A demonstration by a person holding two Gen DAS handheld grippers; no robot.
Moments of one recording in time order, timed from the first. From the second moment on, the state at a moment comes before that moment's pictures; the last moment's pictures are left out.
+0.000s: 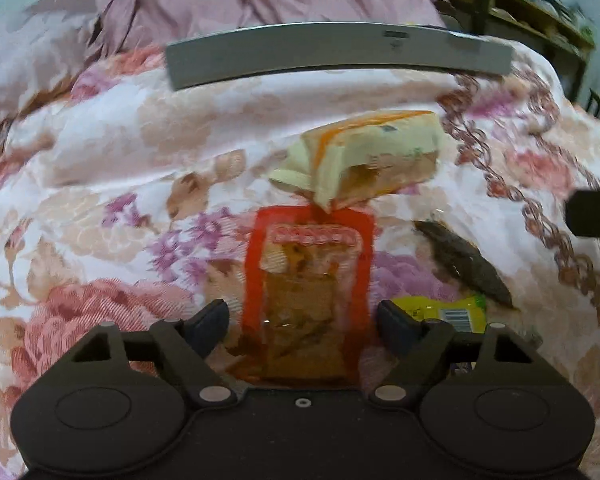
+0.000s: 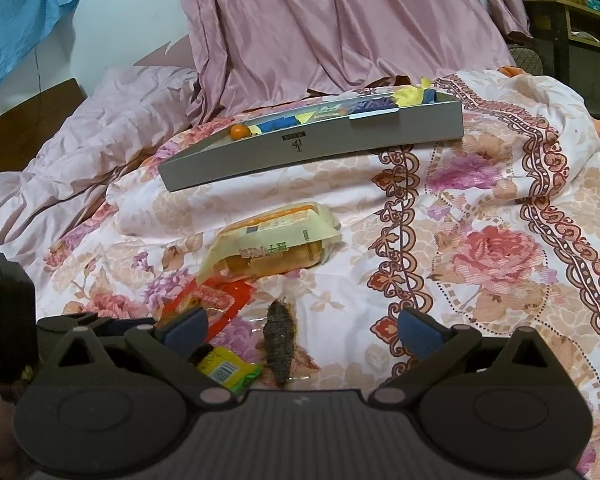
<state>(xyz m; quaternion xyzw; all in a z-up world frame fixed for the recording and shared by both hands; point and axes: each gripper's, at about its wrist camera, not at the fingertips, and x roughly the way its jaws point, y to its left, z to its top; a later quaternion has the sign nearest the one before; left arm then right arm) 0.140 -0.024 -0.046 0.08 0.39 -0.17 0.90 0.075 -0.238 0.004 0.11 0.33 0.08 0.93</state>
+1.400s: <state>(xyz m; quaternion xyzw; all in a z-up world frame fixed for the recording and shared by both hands) 0.129 0.004 -0.018 0.05 0.39 -0.14 0.91 0.123 -0.171 -0.044 -0.07 0.37 0.12 0.92</state>
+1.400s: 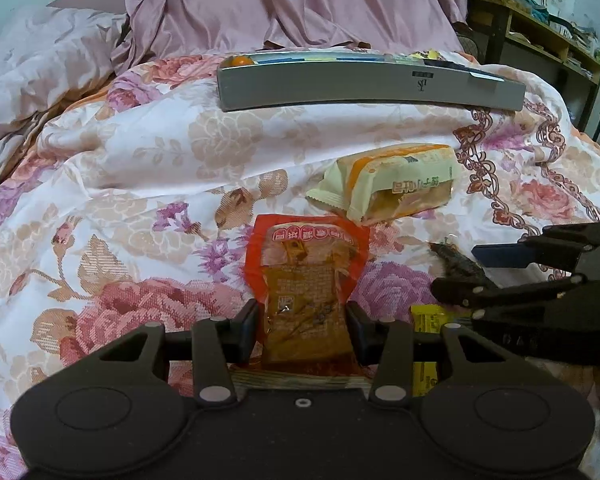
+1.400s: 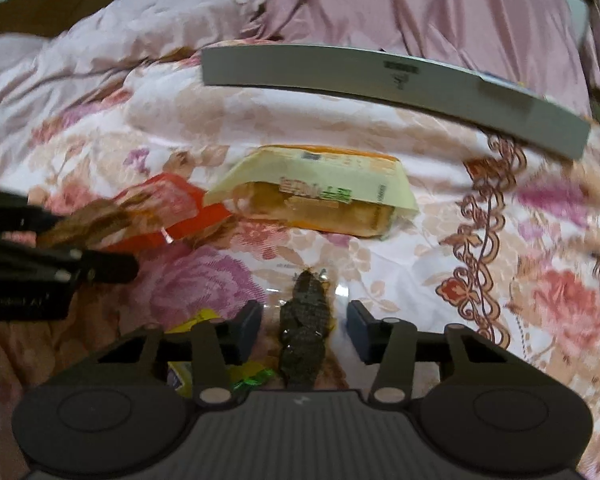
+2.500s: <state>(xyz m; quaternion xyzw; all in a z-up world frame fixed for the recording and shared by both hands) 0.135 0.003 -0.031 0.05 0.41 -0.13 0.90 0.119 -0.181 -0.043 -0.04 0.38 0.12 0.92</state>
